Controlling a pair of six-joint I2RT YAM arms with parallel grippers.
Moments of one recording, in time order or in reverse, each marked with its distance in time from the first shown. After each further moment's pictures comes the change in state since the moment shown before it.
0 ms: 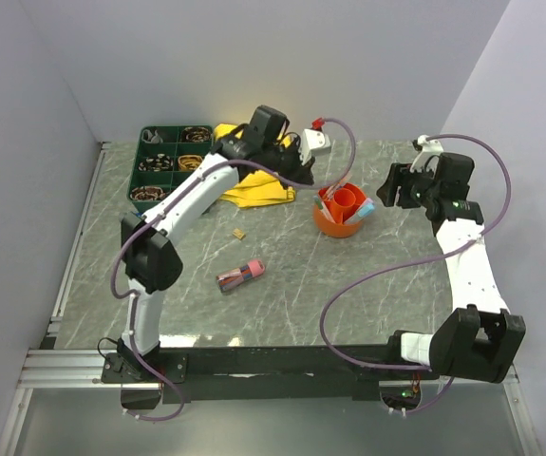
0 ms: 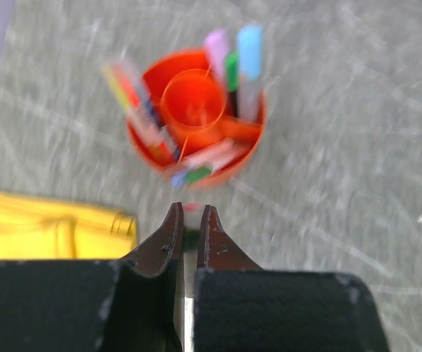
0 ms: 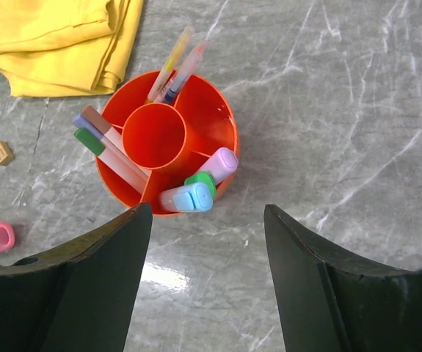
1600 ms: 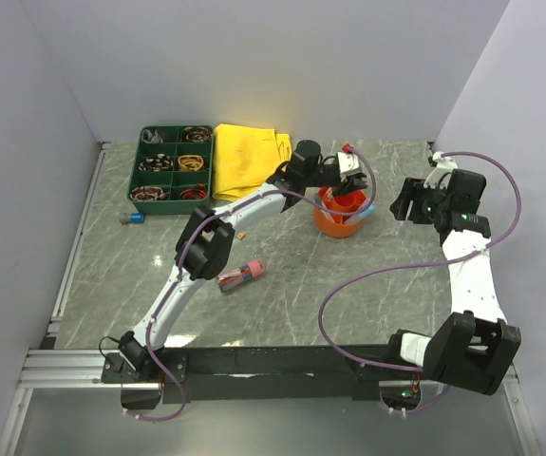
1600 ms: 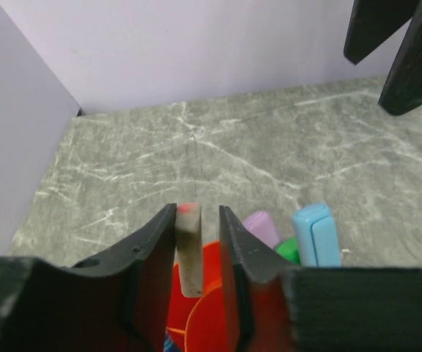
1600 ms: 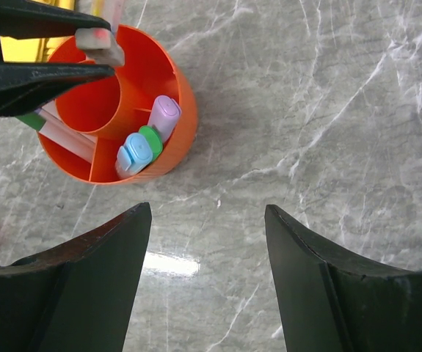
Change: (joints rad) left arm -0.101 0.409 -0.027 1.047 0.146 -0.204; right arm -0.120 -0.064 -0.105 -0.043 0.024 -0.002
